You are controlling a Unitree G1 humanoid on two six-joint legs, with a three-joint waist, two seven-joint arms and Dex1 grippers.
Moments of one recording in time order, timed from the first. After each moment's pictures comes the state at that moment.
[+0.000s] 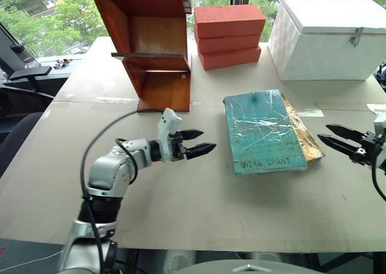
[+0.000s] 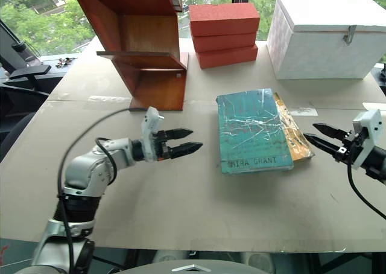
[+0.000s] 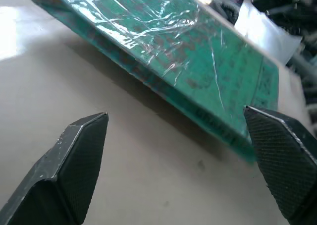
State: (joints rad) left arm -0.38 0.41 0.00 -0.09 -0.66 0.89 -0.83; right arm 0.03 -0.80 -0.49 -0.16 0.64 0.43 1.06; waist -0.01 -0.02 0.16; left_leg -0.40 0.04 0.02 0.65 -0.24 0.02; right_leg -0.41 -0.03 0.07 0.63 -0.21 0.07
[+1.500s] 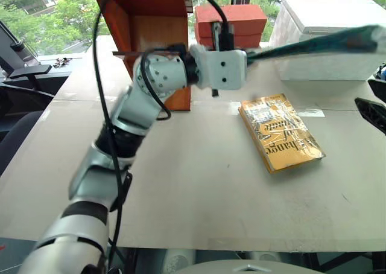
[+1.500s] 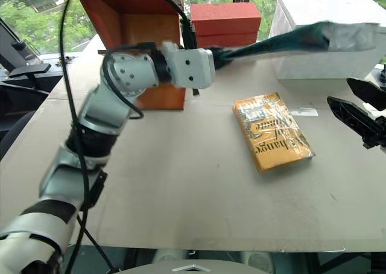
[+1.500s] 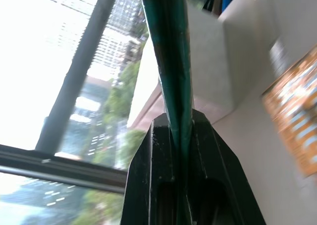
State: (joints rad) left arm -1.09 0.62 -0.34 0.07 0.36 -0.19 -0.65; right arm -0.10 -0.83 -0.70 -0.32 1.15 0.67 0.84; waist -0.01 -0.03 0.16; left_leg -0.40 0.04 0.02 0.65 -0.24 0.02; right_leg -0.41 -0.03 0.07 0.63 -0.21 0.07
